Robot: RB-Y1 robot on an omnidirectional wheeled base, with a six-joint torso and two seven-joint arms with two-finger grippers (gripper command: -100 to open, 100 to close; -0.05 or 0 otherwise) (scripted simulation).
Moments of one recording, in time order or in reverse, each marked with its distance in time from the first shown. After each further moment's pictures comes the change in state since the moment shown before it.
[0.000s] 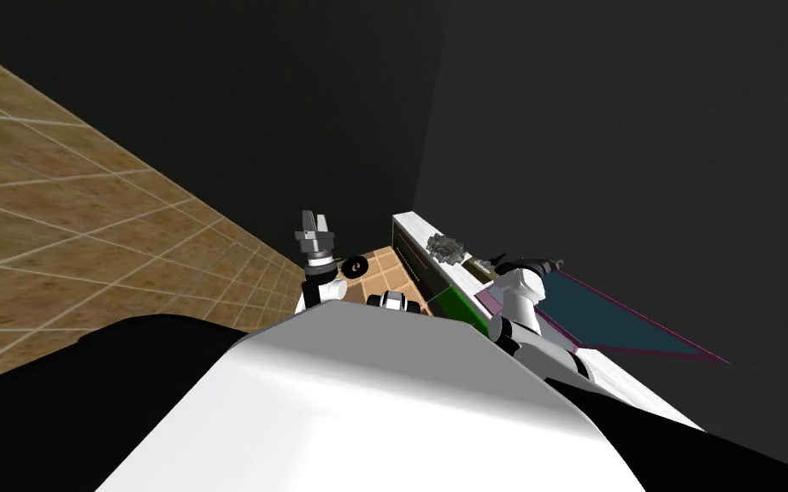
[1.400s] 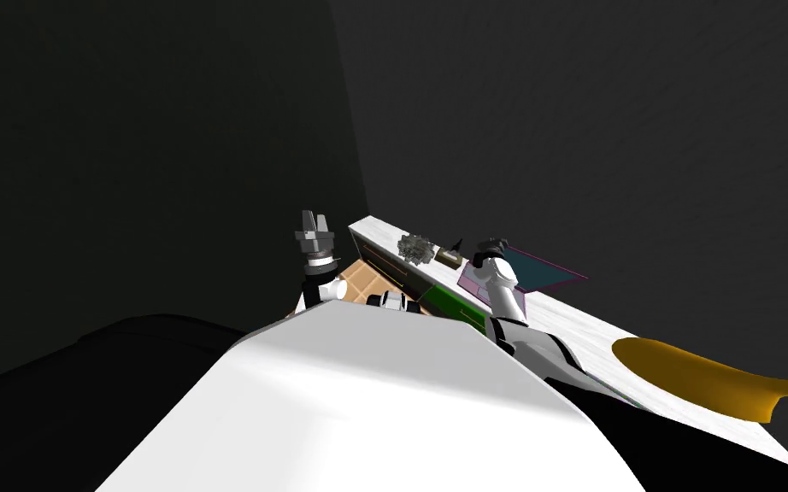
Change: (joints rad) left arm 0.000 0.000 0.000 0.000 0.000 0.000 0.000; right arm -0.011 -0.006 0.336 -0.118 -0.118 -0.149 -0.038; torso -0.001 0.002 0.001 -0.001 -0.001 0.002
